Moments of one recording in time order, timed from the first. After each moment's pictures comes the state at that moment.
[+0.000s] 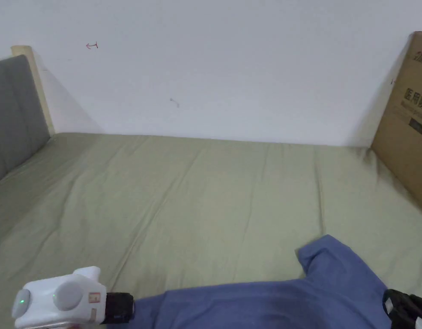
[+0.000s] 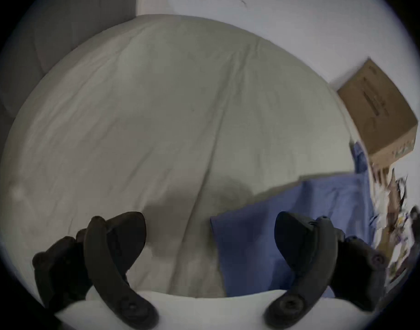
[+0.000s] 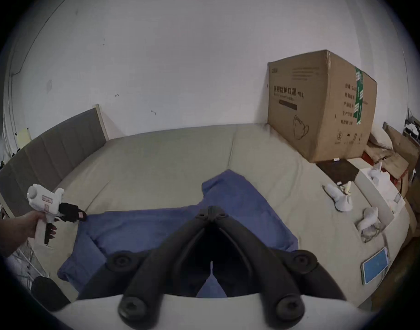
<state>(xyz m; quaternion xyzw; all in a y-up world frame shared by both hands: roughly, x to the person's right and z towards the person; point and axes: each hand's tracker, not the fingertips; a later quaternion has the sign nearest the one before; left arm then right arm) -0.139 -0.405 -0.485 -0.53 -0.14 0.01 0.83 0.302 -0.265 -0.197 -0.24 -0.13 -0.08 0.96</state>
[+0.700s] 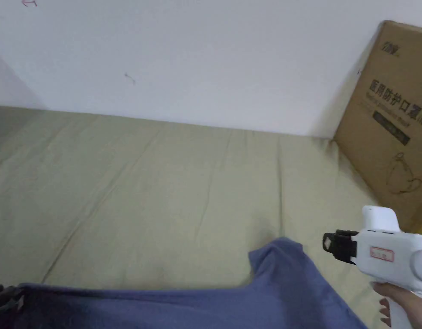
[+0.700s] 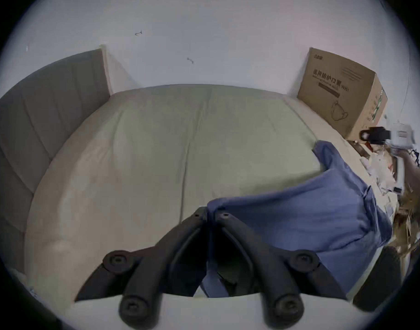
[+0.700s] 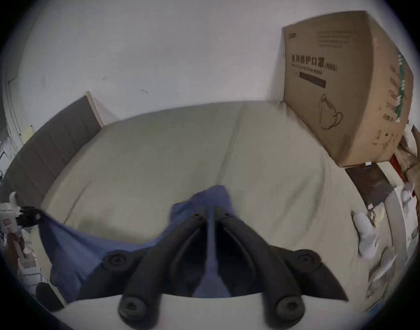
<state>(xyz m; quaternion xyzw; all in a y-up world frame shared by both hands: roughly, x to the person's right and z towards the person) -0.144 -0.303 -0.413 -0.35 -0.21 -0.05 0.91 0.457 -0.293 -0.376 -0.36 -0.08 -0.10 0.92</state>
